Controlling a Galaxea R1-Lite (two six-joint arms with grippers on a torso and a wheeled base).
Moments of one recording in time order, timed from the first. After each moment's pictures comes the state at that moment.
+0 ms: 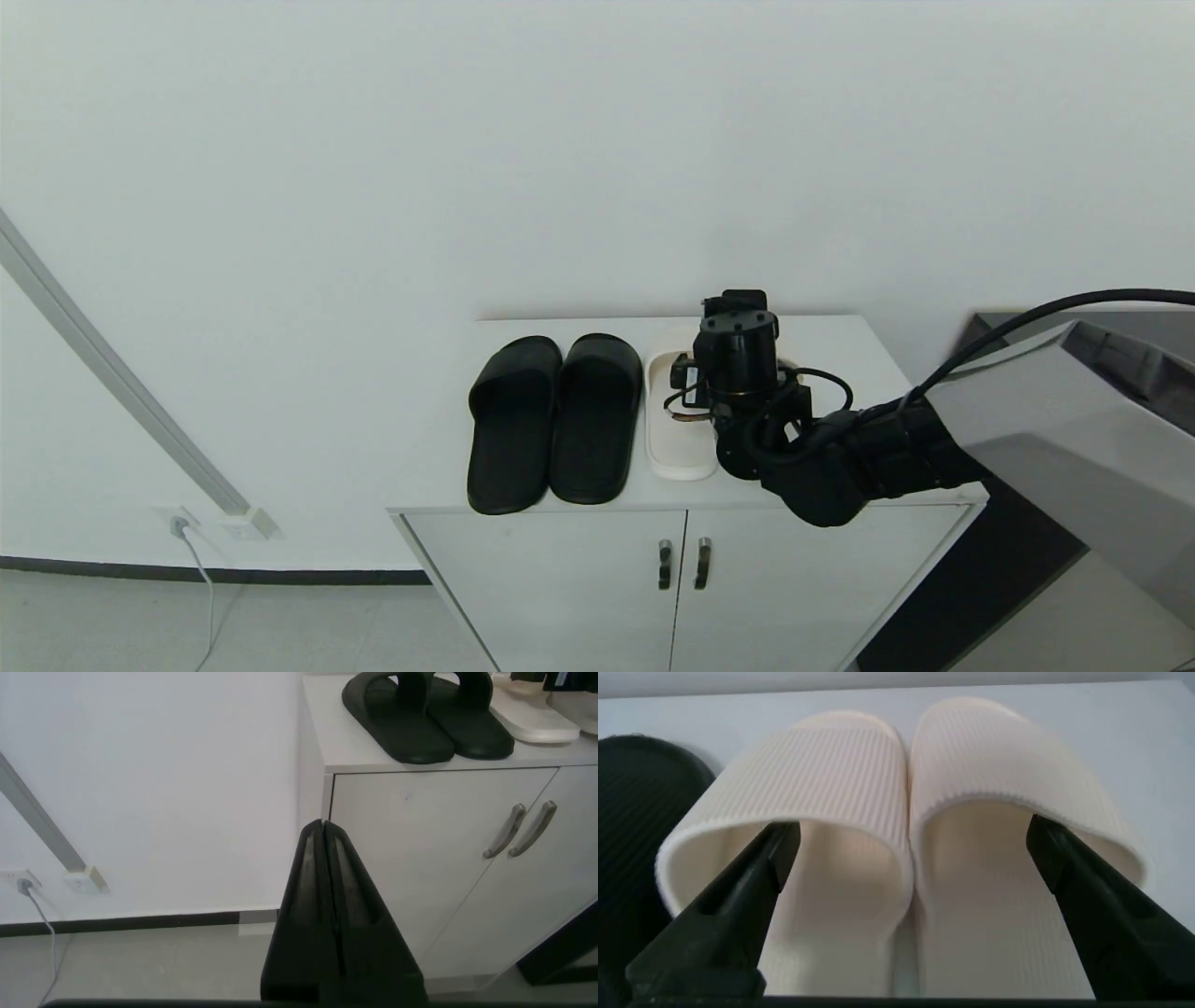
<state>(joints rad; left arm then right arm) 0.00 0.00 0.00 0.00 -0.02 0.00 0.71 2.23 -1.42 -0.63 -0.77 0.19</state>
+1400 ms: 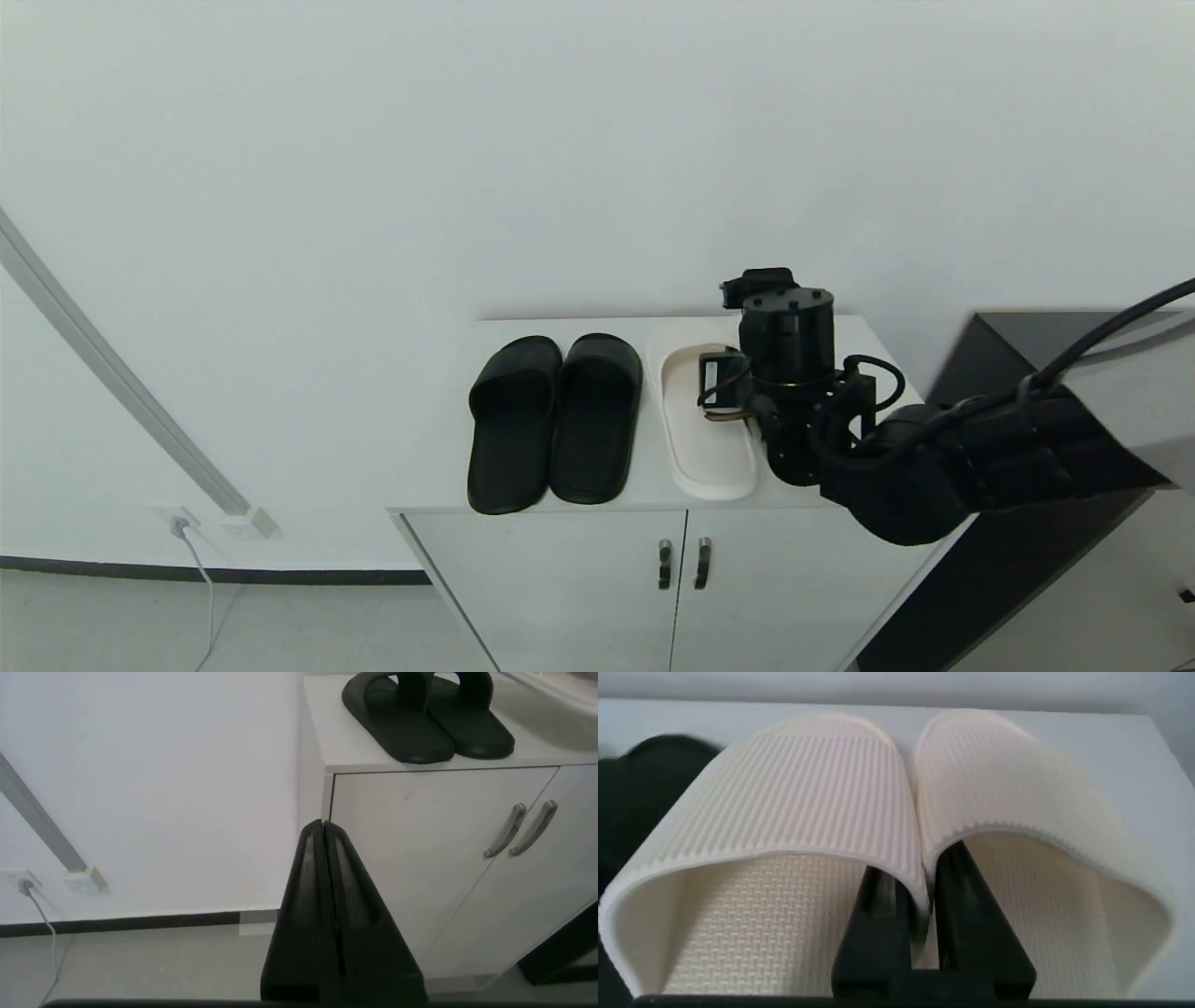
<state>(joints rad) 0.00 0.00 0.00 0.00 -0.02 0.01 0.74 2.03 -1.22 -0.63 -0.67 0.13</state>
